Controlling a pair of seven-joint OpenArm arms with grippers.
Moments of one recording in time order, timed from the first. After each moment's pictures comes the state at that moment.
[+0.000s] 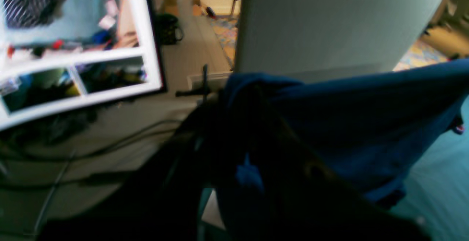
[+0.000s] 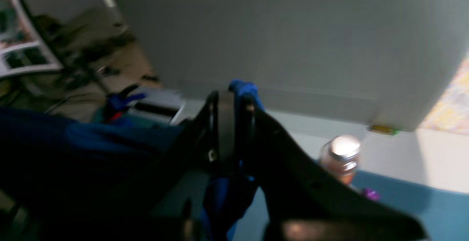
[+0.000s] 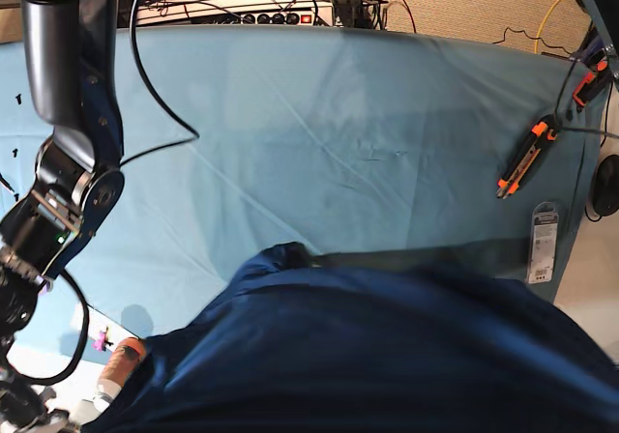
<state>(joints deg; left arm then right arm) -49.1 -42.5 -12.7 66.6 -58.2 -37.9 50.6 63.4 18.1 24.9 65.4 27.0 35.9 -64.2</state>
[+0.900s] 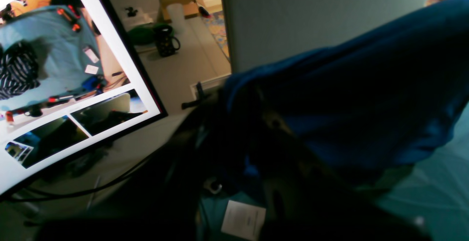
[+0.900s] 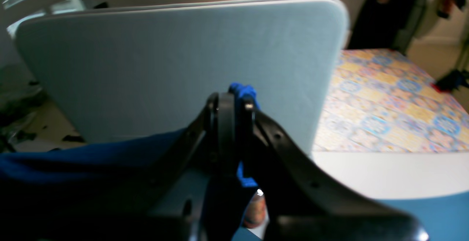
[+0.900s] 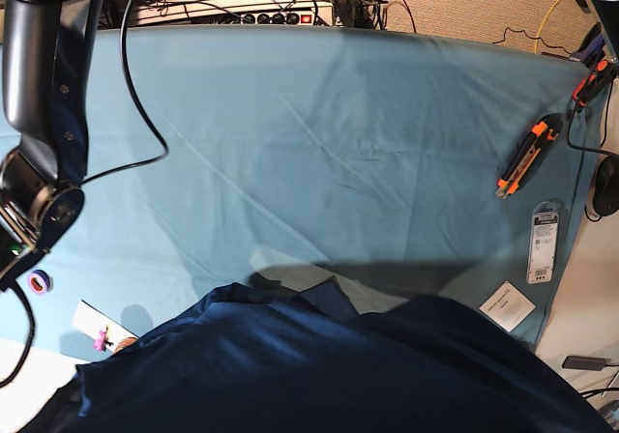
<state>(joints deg) -57.8 -42.6 -0.7 66.6 -53.0 -36.4 47.9 69.9 25.0 24.8 65.4 16.1 30.4 -55.9</state>
